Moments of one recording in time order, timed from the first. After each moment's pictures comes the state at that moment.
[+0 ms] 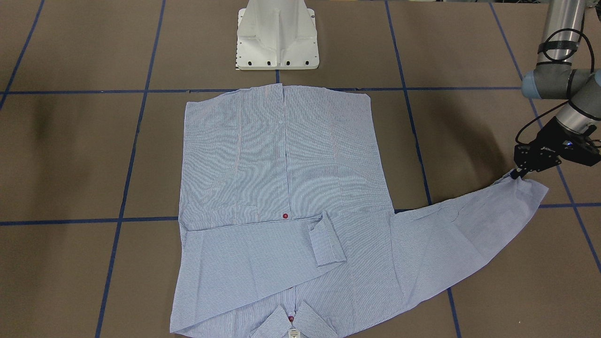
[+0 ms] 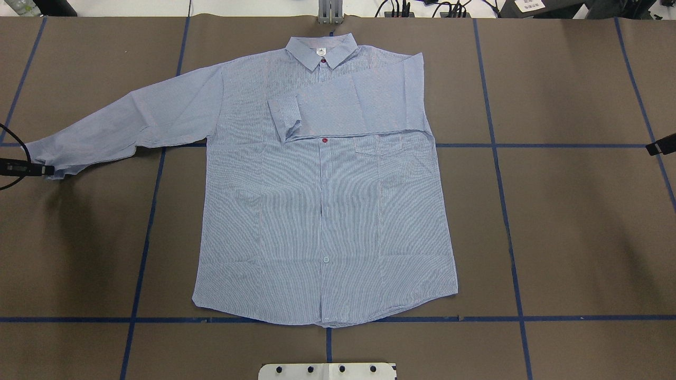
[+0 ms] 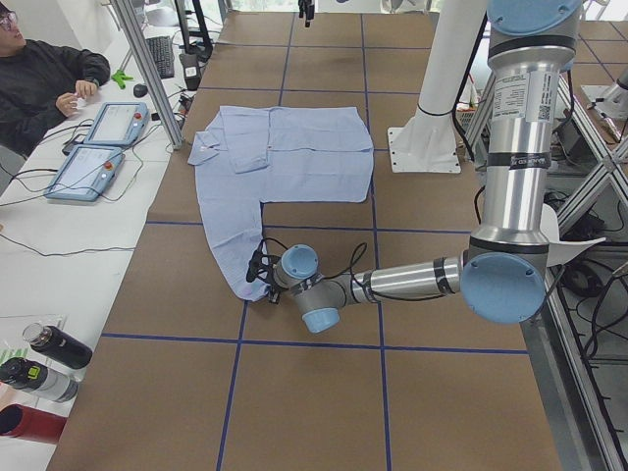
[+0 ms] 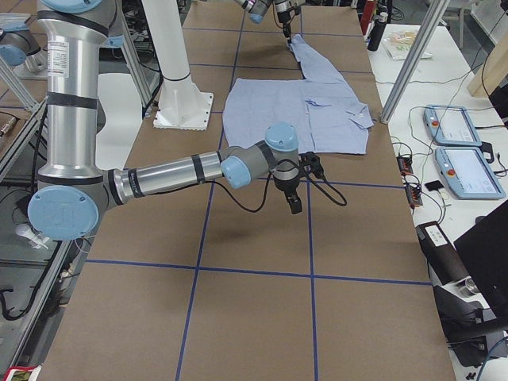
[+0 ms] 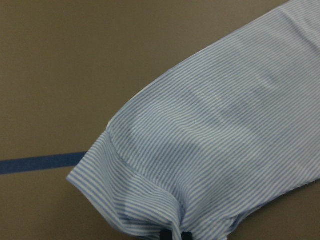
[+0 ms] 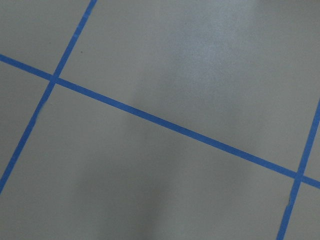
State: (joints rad) left arm -1.05 -1.58 -1.27 -2.87 -2.17 -0.84; right arm 1.29 -1.65 1.89 -1.31 2.27 0.16
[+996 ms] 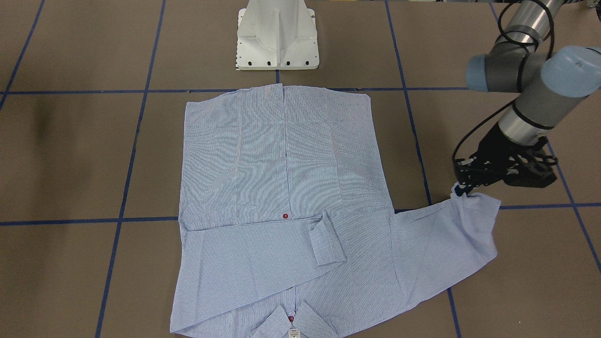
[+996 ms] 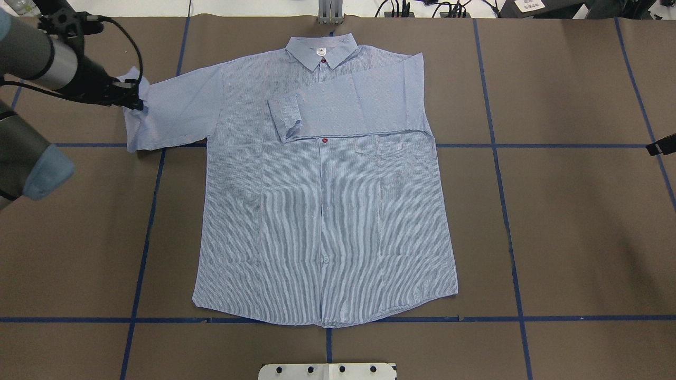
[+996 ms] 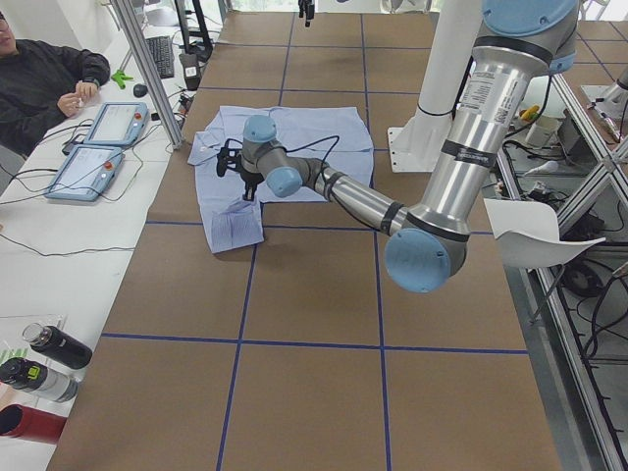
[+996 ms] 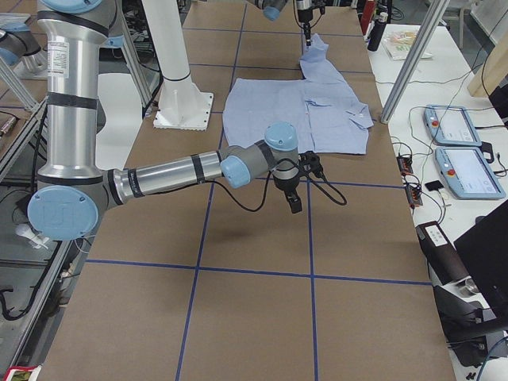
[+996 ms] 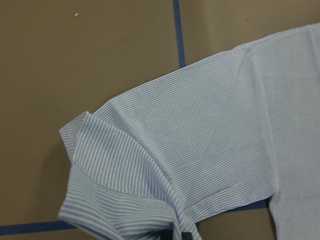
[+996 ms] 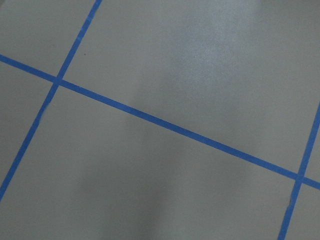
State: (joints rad) left arm -0.97 -1.98 -1.65 -1.96 -2.10 -1.01; right arm 1.29 -1.65 1.89 -1.31 2.26 0.17
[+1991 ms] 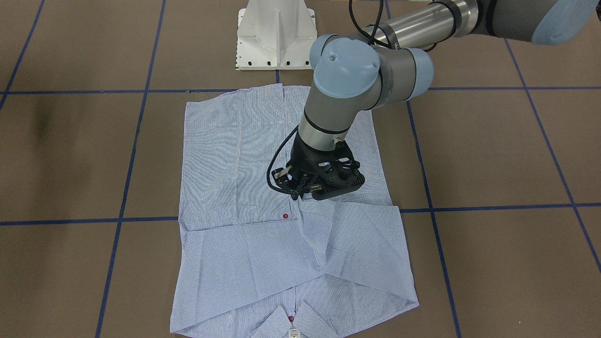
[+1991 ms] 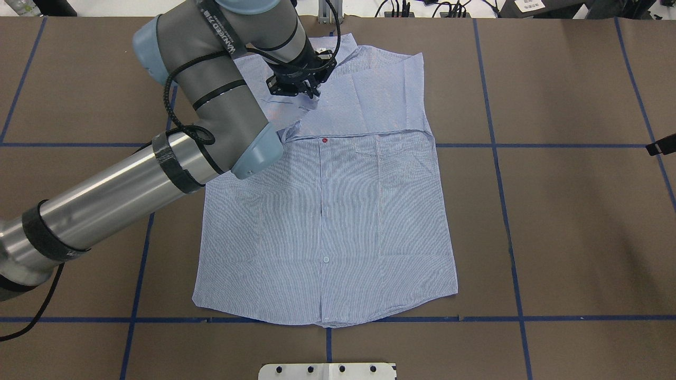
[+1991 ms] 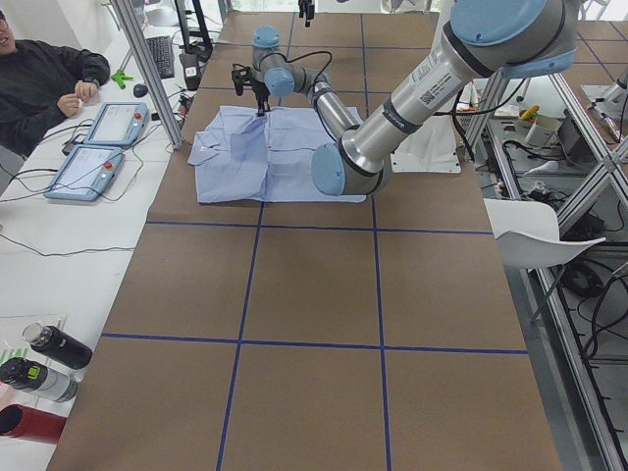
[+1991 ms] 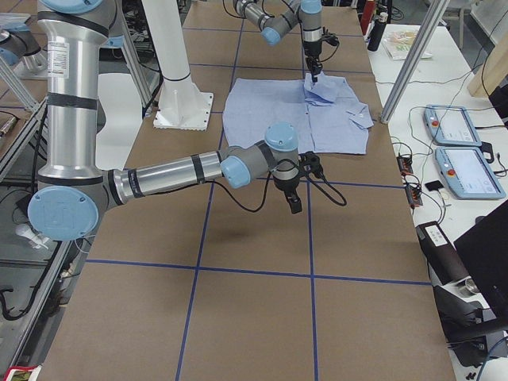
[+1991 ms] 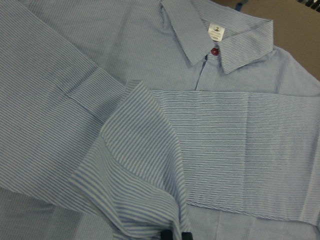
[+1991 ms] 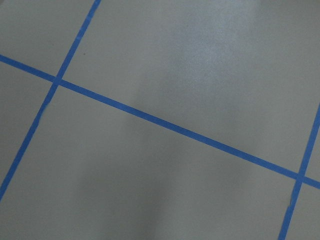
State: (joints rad) left arm -0.76 -2.56 -1.35 -1.76 -1.99 -1.50; right arm 1.29 -1.65 1.89 -1.31 2.27 0.17
